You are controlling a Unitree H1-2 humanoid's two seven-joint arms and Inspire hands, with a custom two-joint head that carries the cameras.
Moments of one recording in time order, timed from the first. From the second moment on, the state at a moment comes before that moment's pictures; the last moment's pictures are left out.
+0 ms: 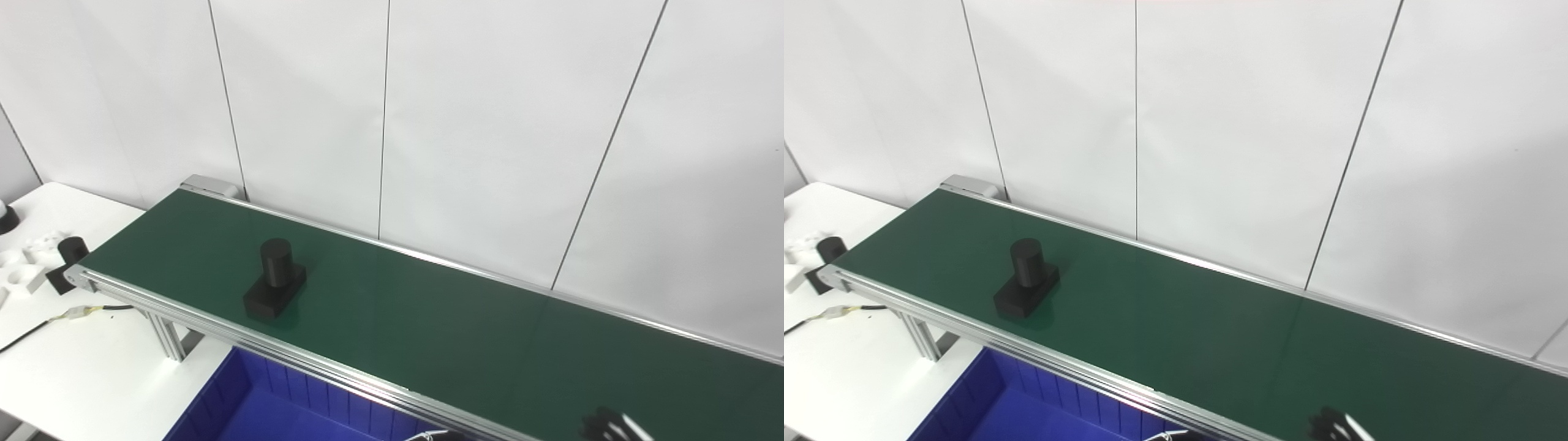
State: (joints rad) left arm 0.11 -0.04 -0.13 0.37 -0.09 -0.43 -0.28; right arm 0.13 -0.08 0.15 -0.22 -0.02 -0.40 0.14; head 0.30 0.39
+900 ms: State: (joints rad) left arm 0.08 -0.04 -0.11 0.43 -0.09 -0.43 -0.29; right arm -0.18 -0.08 0.18 -0.11 -0.17 -0.17 0.15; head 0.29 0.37
